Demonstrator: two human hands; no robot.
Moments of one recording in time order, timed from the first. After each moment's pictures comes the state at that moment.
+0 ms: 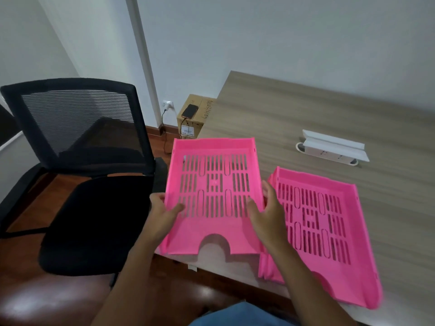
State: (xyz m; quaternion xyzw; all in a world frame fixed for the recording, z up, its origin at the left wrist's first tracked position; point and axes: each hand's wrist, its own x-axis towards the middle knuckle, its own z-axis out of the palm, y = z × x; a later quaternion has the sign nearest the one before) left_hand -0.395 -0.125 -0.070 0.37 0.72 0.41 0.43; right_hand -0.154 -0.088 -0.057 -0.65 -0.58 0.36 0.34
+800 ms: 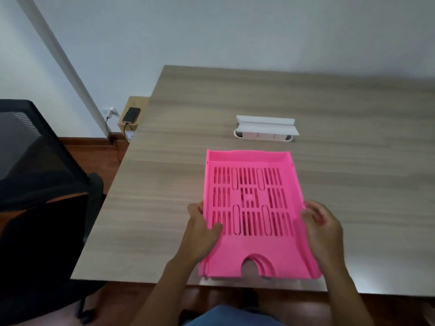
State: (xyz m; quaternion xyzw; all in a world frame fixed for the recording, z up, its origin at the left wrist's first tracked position) left_hand -0.143 -0.104 -0.065 0.55 0.61 0.31 0.48; right_hand 0.118 -0.129 -0.046 -0.75 -0.37 0.33 0.44
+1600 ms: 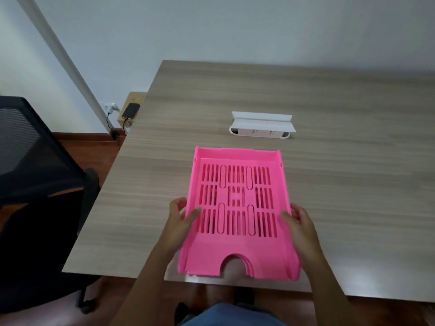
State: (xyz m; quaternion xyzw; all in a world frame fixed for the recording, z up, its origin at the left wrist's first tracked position) left_hand -0.144 -0.093 -0.081 0.42 0.62 0.34 0.57; right_hand 0.145 -0.112 -0.093 -0.69 -0.31 0.49 0.42
